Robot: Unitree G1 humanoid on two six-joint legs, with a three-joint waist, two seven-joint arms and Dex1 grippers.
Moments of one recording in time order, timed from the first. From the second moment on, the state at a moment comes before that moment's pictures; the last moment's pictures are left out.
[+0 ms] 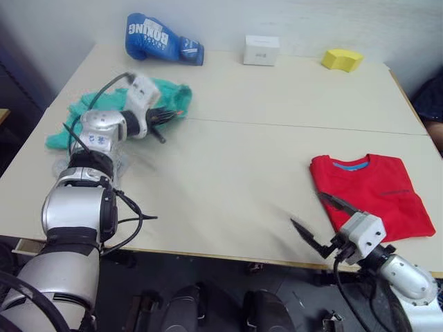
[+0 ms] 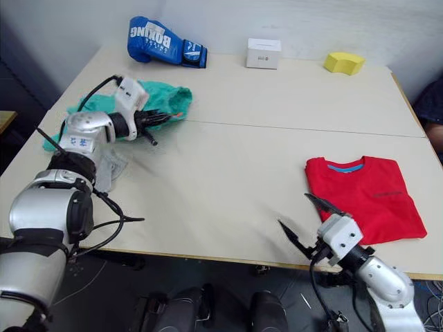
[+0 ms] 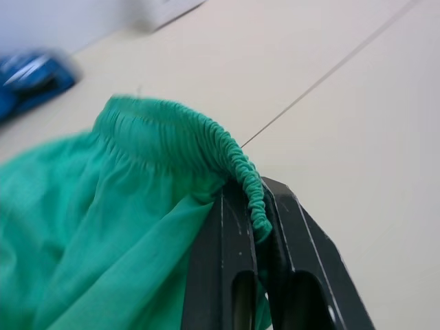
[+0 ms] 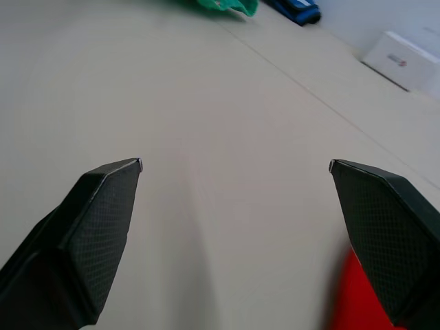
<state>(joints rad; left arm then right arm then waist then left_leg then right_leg) -1.27 0.50 0.03 1.14 -0.01 -0.08 -1.04 0.25 -0.57 -0.27 -0.33 0.28 -0.17 0.68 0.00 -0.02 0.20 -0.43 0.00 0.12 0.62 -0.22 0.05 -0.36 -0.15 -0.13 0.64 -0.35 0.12</state>
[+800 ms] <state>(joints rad) -0.64 0.32 -0.18 0.07 -0.25 0.34 -1.14 0.22 -0.66 -0.20 -0.48 0.31 0.06 0.77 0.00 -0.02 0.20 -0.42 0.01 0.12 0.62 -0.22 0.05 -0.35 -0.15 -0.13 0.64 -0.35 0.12</state>
